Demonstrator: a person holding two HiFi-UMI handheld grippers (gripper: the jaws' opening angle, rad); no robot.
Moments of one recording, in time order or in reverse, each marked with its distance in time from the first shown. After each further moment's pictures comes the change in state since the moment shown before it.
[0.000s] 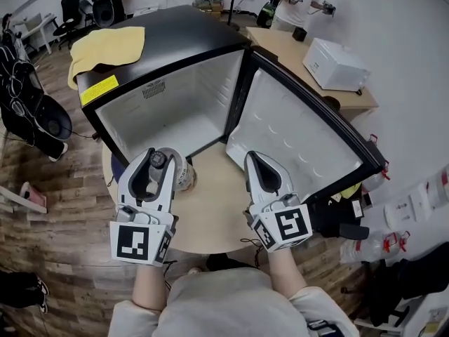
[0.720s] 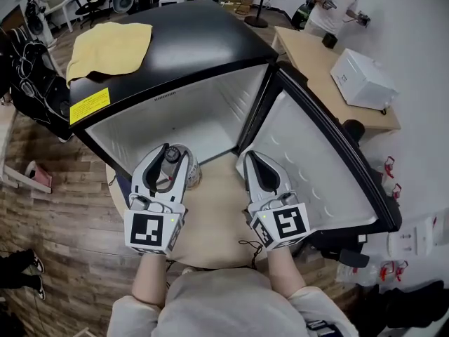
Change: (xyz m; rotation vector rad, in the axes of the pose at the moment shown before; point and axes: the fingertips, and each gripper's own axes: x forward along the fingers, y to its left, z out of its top) left arm 0.082 0.026 -0.053 0.031 0.110 0.103; right arm 0.086 -0.033 -0.038 0.069 0.055 0.123
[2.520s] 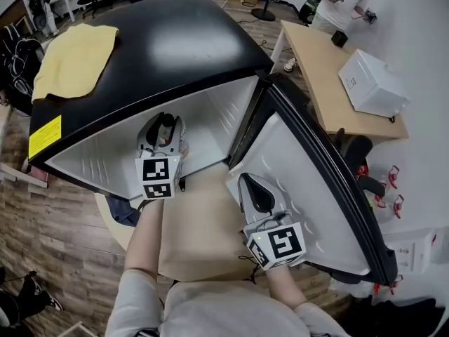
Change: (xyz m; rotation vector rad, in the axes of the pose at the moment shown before) left arm 0.169 0.064 -0.117 0.050 0.142 0.204; right arm 0.014 -0.052 -0.059 0.048 0.134 0.069
